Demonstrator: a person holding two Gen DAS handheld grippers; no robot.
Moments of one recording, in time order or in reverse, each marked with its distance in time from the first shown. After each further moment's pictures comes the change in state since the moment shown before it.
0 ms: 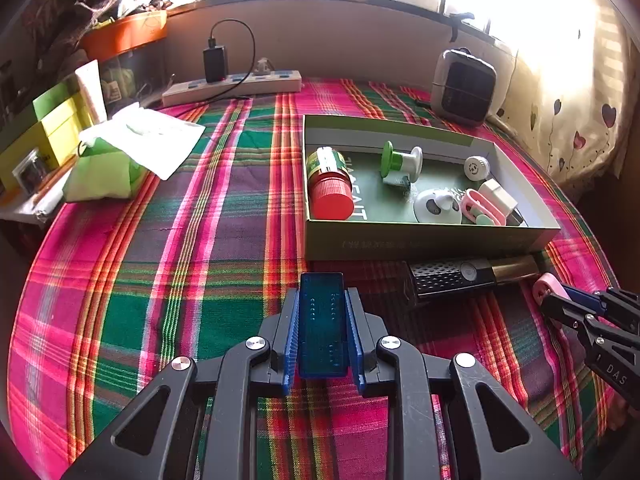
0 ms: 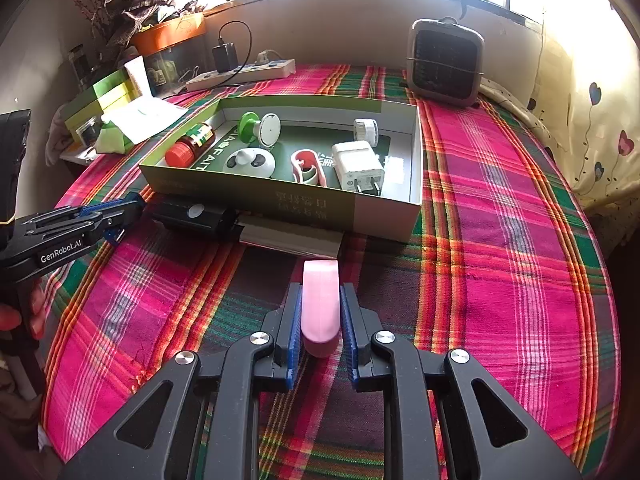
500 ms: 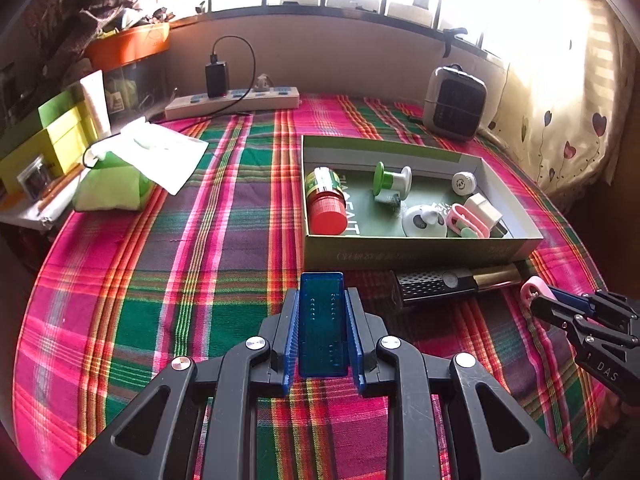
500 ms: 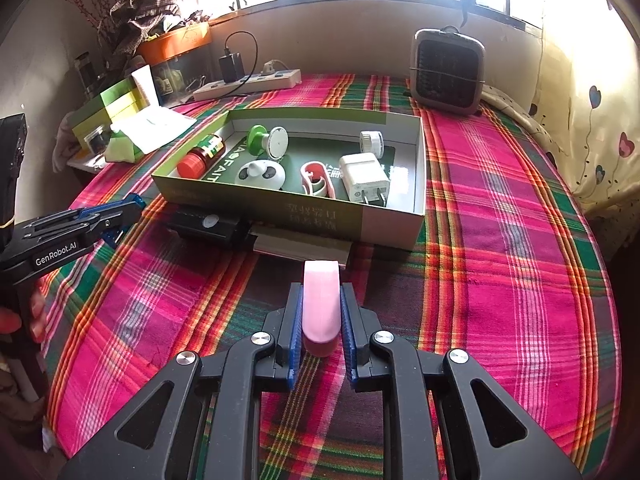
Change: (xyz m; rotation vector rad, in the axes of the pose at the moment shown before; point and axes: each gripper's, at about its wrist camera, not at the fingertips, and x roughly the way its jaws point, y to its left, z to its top) left arm -0.019 0.003 0.002 -0.004 -0.046 -0.022; right arm -0.010 0.003 0.002 0.008 -0.032 0.027
